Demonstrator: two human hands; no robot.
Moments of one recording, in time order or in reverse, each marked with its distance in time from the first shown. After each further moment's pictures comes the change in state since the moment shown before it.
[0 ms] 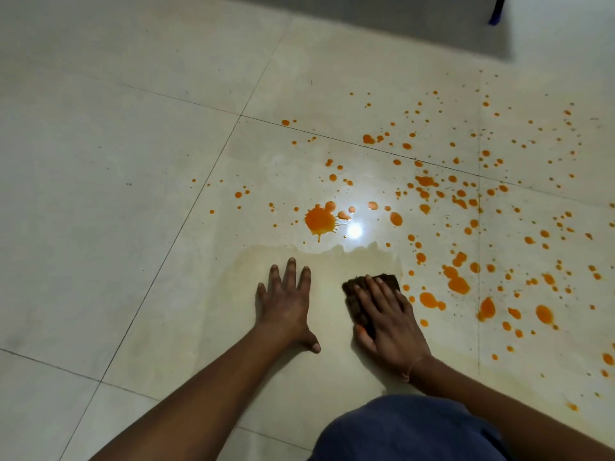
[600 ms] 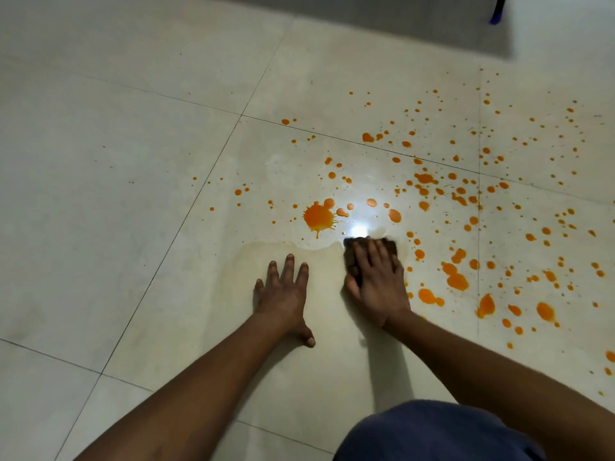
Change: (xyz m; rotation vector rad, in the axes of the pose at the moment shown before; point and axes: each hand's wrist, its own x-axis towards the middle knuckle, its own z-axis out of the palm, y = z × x) left_hand 0.002 0.001 -0.005 0.055 -0.033 0.005; right_hand 0.072 -0.003 -0.016 0.048 0.066 0.180
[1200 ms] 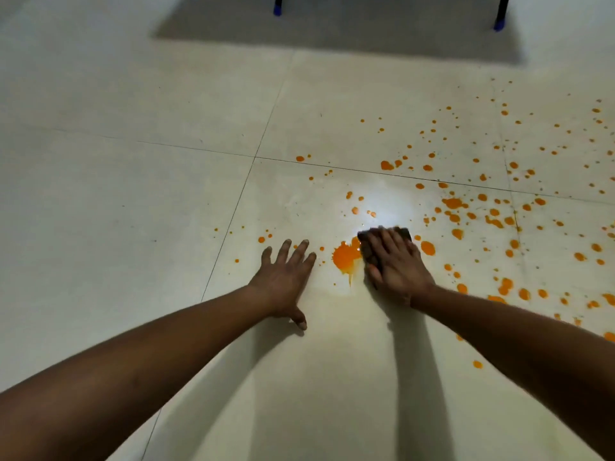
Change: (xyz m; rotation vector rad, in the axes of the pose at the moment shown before) left_hand 0.061 -0.088 -0.104 0.367 0.109 0.277; right_hand 0.108 -0.004 -0.024 -0.024 -0.030 -0.062
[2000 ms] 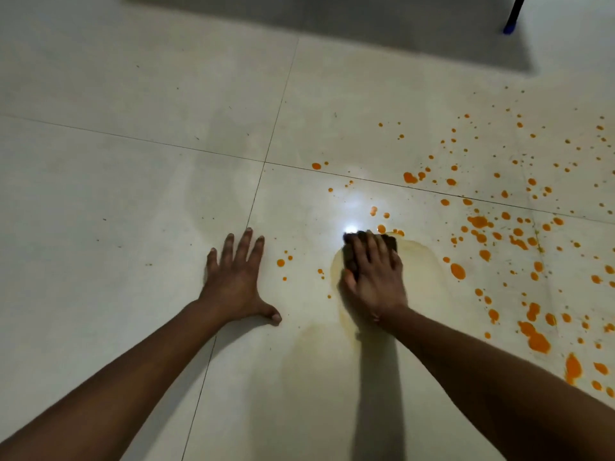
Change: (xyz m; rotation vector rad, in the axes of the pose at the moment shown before) left_hand 0.018 -0.138 0.034 -0.292 0.093 -0.232; right_hand 0.056 -0.104 0.017 -0.001 0.112 0.220
